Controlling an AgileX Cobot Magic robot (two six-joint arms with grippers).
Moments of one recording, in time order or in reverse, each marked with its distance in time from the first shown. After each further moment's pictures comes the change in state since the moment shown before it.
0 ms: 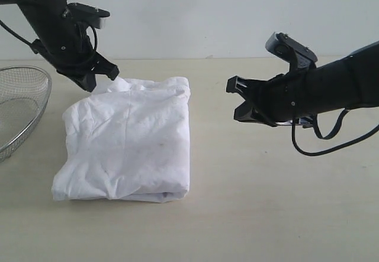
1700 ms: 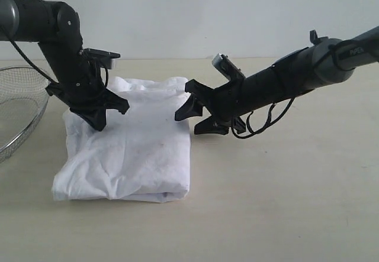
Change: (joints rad) left arm 0.000 0.119 0.067 -0.108 -0.005 0.011; right arm 0.010 0.553 -0.538 -0.044 0.372 0.140
